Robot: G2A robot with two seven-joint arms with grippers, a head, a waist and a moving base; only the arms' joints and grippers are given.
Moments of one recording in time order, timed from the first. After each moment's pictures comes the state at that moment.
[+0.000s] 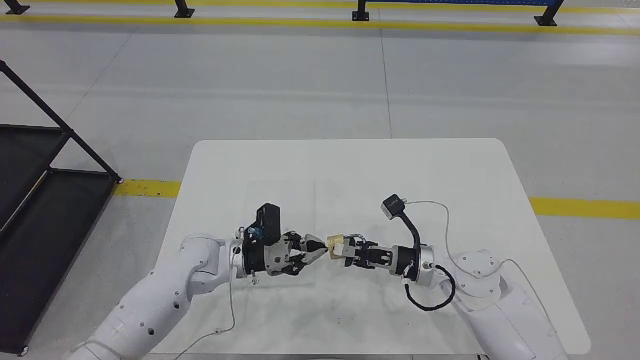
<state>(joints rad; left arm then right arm) 1.47 -0.88 -1.08 -1.66 1.13 -0.90 0.28 -1.36 -1.10 1.02 -1.65 0.24 -0.29 0.91</state>
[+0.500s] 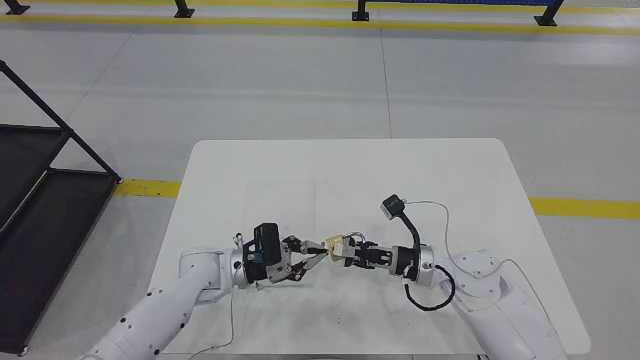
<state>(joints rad) 1.53 -0.89 -1.08 -1.68 1.45 -0.72 0.55 -1.36 -1.10 1.02 -1.65 0.24 -0.29 0.91</state>
